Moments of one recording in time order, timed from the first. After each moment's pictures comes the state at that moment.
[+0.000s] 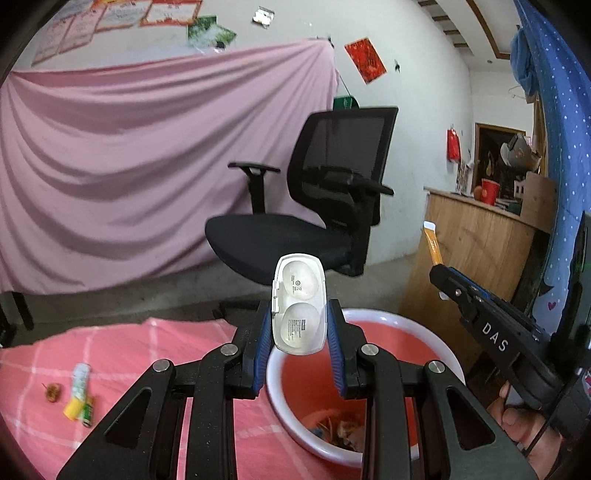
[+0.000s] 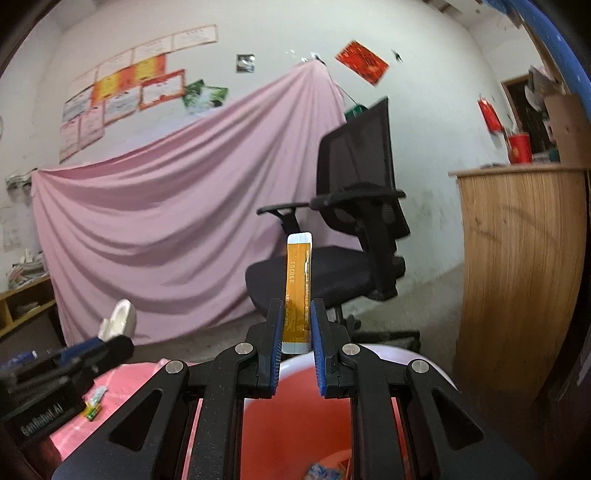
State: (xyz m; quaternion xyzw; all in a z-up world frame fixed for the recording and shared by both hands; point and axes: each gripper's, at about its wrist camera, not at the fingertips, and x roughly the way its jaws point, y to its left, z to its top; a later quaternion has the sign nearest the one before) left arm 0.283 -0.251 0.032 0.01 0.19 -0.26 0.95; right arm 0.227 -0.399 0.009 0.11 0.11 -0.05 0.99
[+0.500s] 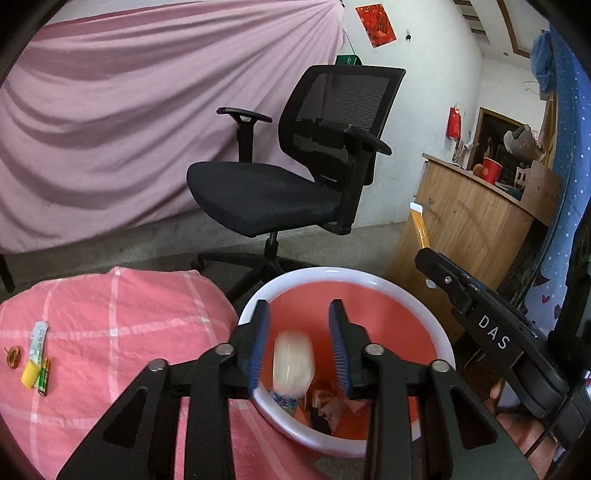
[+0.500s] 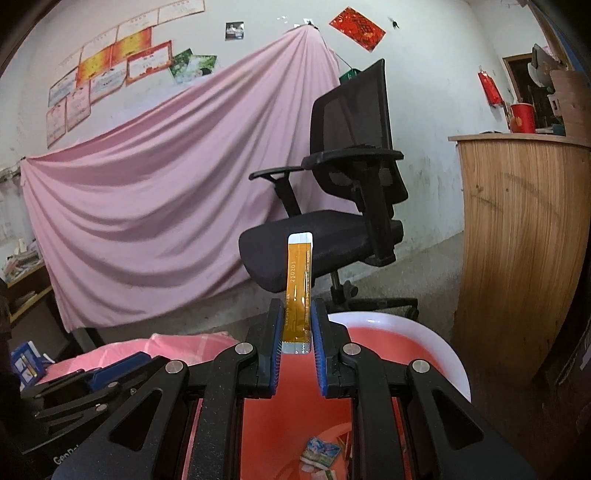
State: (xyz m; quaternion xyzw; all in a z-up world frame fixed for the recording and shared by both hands) left arm 0.305 -0.267 0.011 -0.02 0.28 -0.28 0.92; right arm 0.242 -0.404 -0.003 0.12 0.17 -0.05 0.98
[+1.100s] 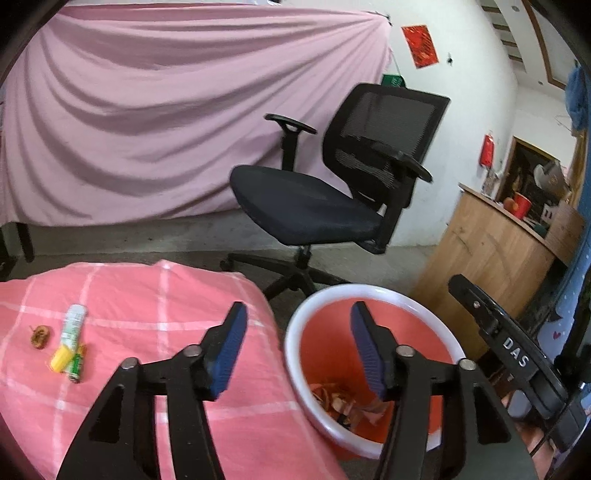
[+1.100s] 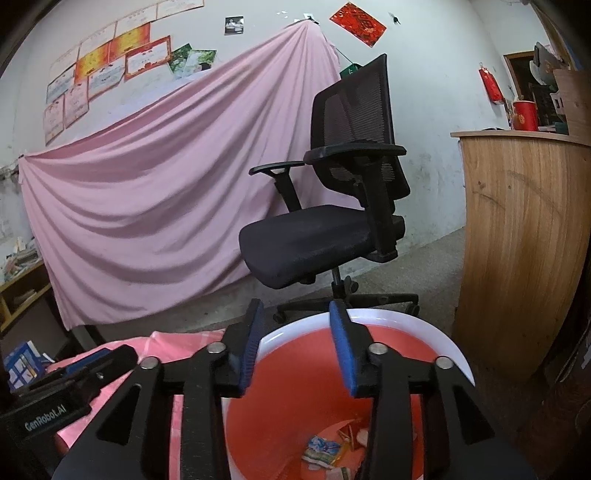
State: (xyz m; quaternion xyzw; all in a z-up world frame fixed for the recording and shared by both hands) left arm 0.309 -0.218 0.021 -0.07 0.27 -0.21 0.94; right arm 0.244 -0.396 0.001 0.11 0.17 -0.04 0.98
